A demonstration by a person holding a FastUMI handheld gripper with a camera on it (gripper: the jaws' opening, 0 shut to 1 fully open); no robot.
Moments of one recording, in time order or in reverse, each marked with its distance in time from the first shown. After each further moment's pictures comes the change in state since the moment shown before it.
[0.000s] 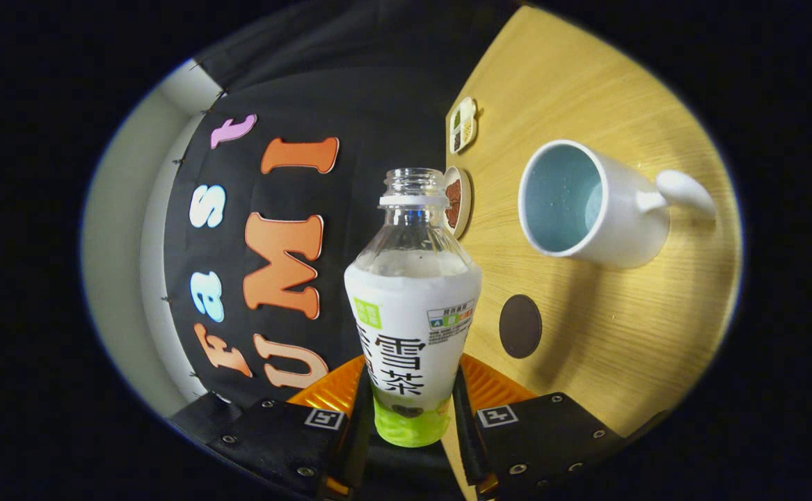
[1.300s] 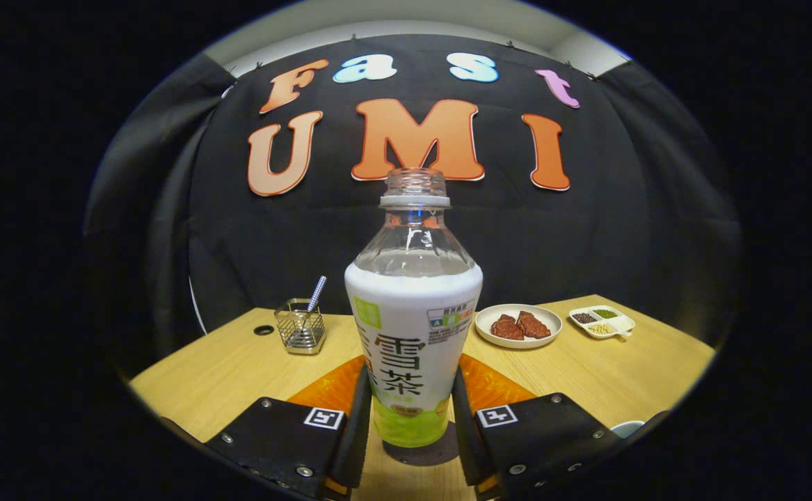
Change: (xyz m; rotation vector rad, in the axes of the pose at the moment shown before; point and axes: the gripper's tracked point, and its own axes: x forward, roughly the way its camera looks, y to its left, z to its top) arm 0.096 0.024 -0.011 -1.425 -0.051 -0.006
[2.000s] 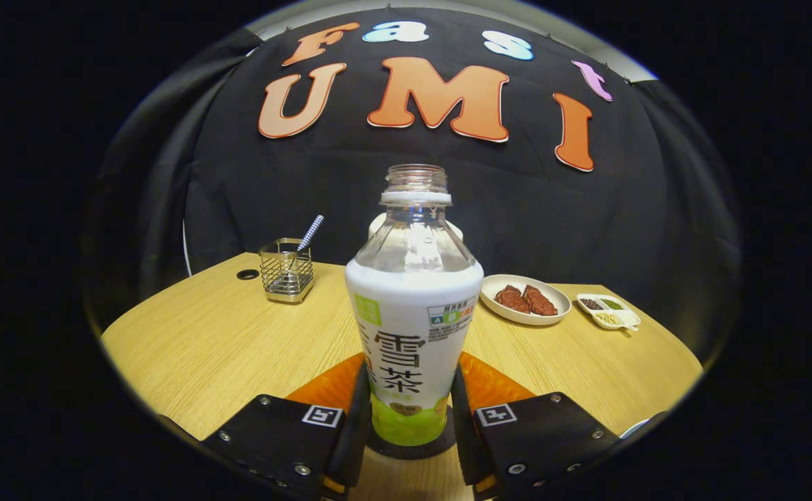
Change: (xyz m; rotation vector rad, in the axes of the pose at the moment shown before) arm 0.019 0.000 -0.051 -0.065 0.146 0.002
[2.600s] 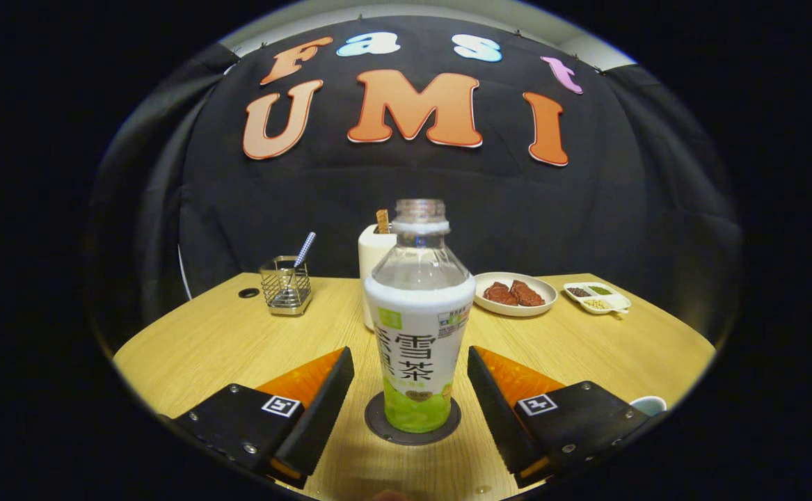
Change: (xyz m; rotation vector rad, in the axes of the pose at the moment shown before) arm -0.046 -0.004 0.018 0.113 -0.080 -0.042
